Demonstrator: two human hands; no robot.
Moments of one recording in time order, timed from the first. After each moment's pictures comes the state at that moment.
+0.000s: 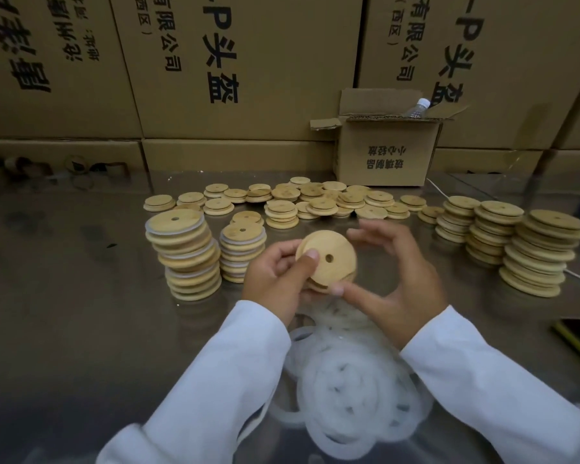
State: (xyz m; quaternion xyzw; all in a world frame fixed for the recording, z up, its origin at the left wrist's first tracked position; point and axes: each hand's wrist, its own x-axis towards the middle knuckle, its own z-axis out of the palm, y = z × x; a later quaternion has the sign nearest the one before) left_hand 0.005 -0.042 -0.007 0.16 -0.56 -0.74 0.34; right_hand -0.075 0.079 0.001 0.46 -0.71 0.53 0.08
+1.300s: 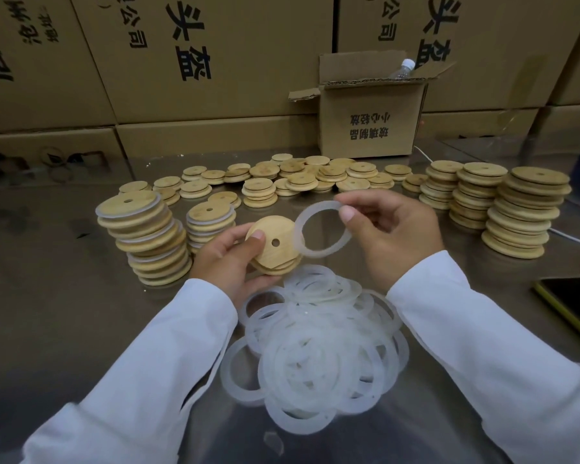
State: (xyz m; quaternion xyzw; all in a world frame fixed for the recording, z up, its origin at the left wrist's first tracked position) left_hand 0.002 -0.055 -0.016 0.23 -0.52 -0.76 0.31; right_hand -0.092 0.089 0.013 0.36 -0.66 0.66 0.04
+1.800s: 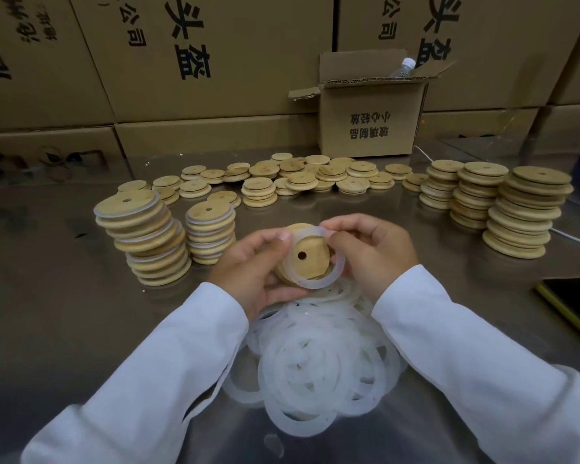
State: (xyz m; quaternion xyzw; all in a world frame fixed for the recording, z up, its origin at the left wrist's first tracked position) left_hand 0.003 -0.040 -0.014 0.15 -0.57 -0.78 0.22; right_hand -0.082 0.076 0.001 0.25 -0.67 0.69 -0.11
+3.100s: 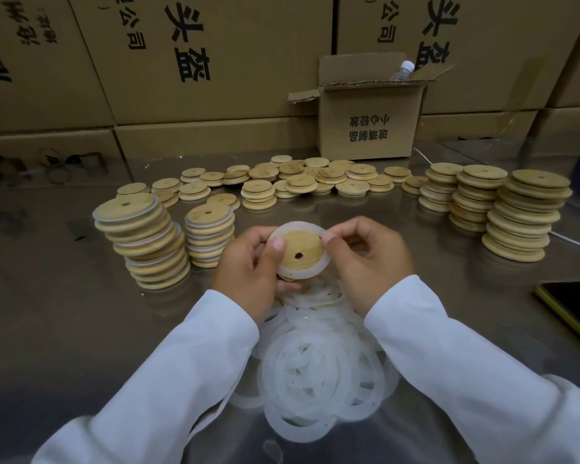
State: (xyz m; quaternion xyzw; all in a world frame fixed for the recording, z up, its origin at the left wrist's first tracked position) left_hand 0.001 -0.030 -0.016 0.15 -0.69 -0.63 0.34; right_hand -0.085 0.072 -0.010 0.29 -0.72 0.63 0.00
